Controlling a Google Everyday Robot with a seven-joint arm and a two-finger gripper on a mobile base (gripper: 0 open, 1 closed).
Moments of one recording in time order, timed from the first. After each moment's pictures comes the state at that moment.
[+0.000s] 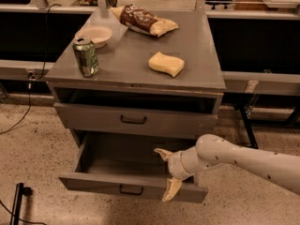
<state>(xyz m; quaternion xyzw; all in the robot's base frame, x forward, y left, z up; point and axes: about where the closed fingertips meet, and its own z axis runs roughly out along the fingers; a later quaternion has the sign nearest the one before) 0.494 -0.042 0.485 -0.72 0.59 0.19 0.31</state>
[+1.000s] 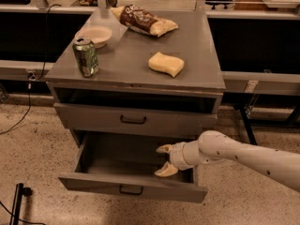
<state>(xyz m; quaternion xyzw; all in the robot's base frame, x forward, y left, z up) 0.544 -0.050 0.497 -0.65 0.66 0.17 0.35</state>
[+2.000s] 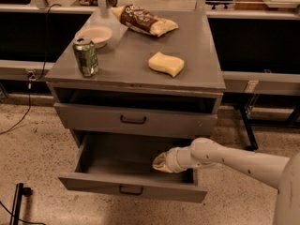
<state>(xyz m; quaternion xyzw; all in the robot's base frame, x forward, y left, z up) 0.575 -0.040 0.423 -0.64 0.66 0.17 0.35</state>
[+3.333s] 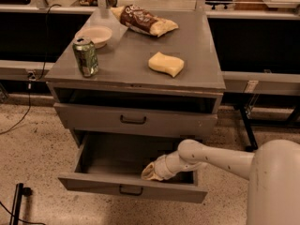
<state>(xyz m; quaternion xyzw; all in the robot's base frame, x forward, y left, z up) 0.540 0.013 0.373 -0.67 0.62 0.27 0.30</state>
